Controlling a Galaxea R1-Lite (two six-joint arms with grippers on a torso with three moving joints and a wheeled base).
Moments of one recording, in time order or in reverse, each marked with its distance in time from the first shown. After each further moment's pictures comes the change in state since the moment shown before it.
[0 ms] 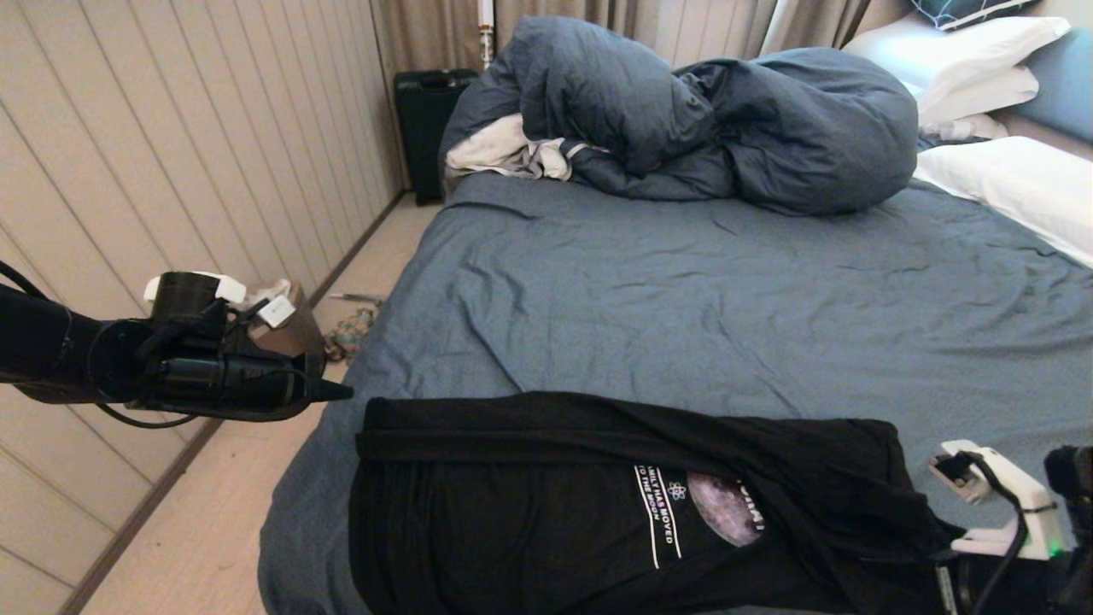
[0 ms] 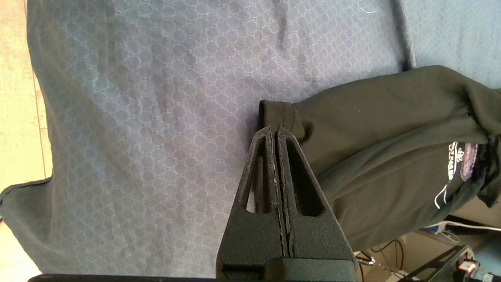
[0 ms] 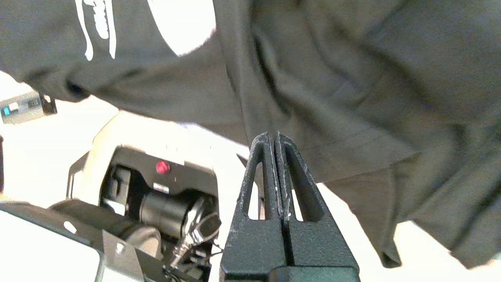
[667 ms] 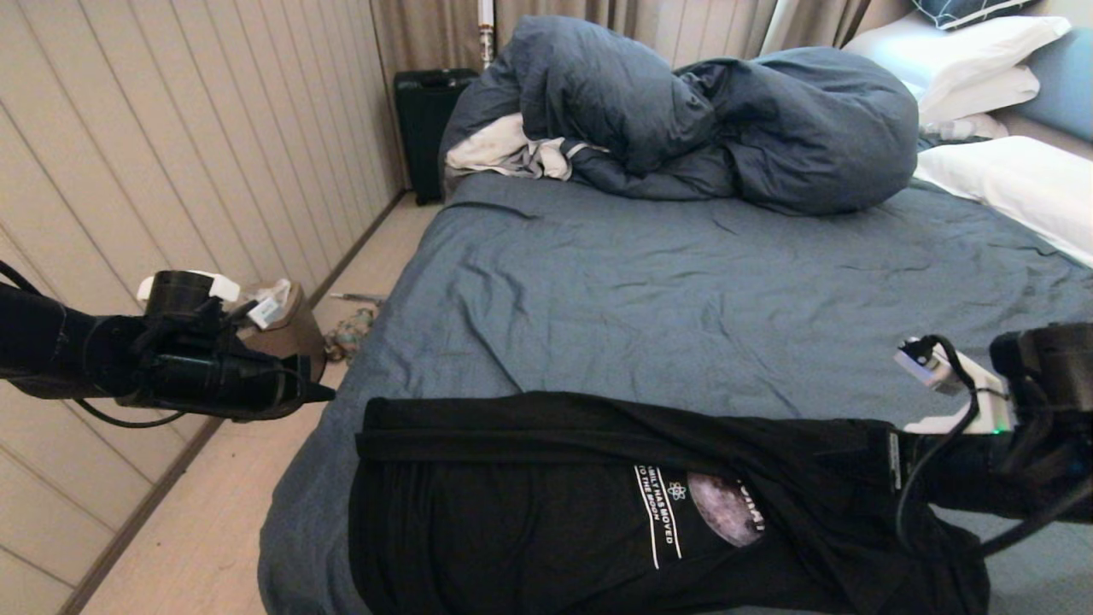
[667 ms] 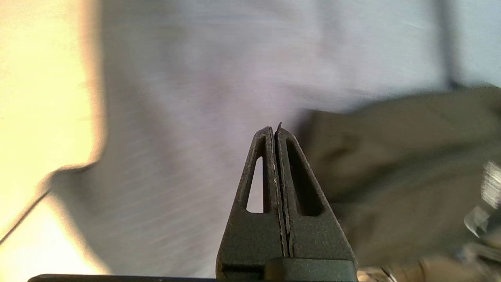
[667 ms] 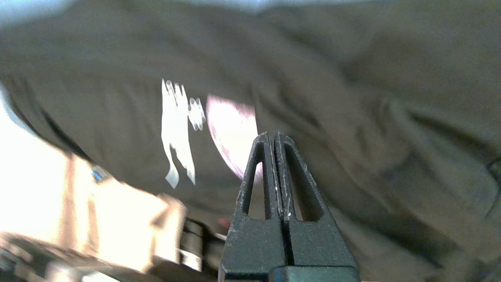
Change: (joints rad) left arm 0.031 0.000 -0.023 0.054 0.131 0.005; right arm 0.082 0.127 -0.342 0.102 0.003 0.317
